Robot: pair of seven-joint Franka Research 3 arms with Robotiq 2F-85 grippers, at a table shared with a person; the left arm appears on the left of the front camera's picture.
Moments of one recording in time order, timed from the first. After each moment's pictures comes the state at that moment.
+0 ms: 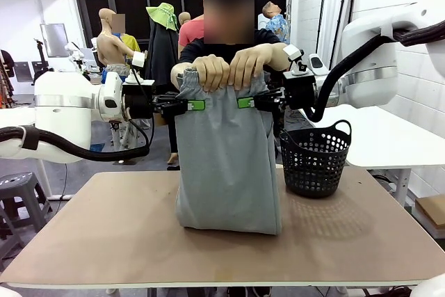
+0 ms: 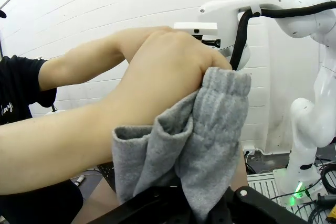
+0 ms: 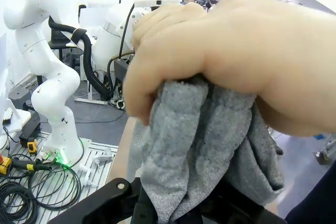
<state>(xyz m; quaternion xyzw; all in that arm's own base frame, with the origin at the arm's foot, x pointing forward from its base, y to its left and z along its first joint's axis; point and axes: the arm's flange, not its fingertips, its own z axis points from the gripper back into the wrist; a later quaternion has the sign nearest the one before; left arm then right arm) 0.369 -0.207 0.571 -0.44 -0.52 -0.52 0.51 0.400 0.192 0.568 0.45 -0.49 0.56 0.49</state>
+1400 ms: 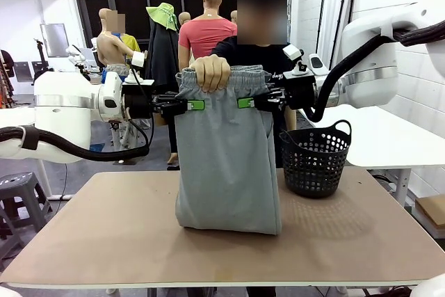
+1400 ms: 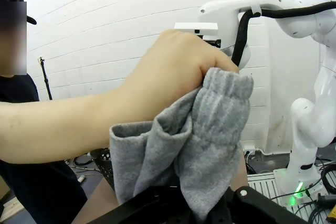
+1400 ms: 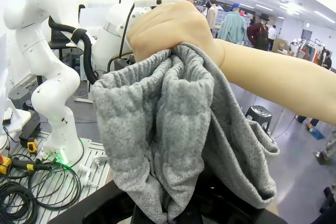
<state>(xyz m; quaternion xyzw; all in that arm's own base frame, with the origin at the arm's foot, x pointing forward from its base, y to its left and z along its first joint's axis) 0.369 -0.206 0.571 -0.44 -0.53 -0.52 0.51 0.400 0.192 0.568 0.45 -0.49 0.56 0.49</state>
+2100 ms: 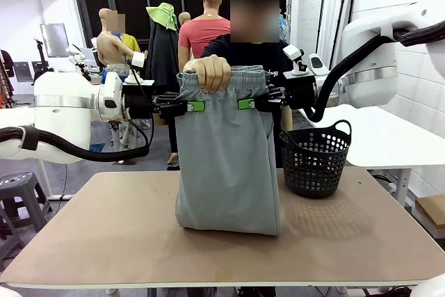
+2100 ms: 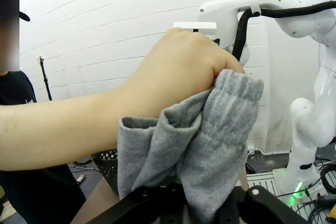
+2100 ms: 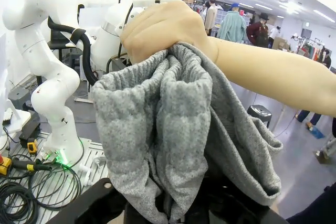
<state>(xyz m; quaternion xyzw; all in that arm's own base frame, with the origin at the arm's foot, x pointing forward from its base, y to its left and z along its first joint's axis) 0.368 -0.206 0.570 -0.44 -0.52 -0.52 0.51 0.400 0.191 0.568 0.45 -0.49 0.56 0.50</state>
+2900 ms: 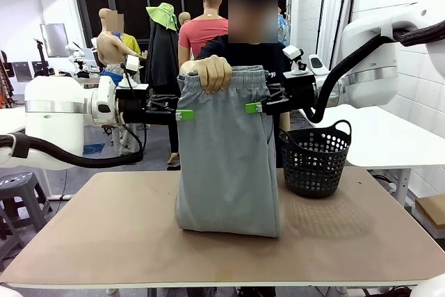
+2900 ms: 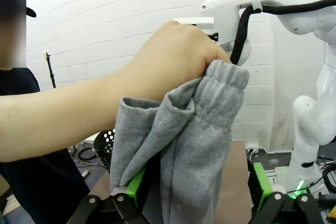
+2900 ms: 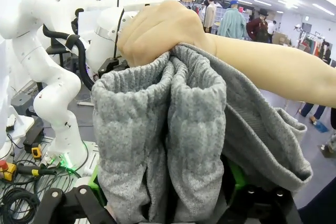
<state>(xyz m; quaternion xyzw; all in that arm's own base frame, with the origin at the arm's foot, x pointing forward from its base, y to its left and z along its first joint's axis) 0.354 -0.193 0.564 -0.42 -0.53 -0.52 0.52 0.401 0.191 0.568 0.46 -0.48 0.55 0.51</state>
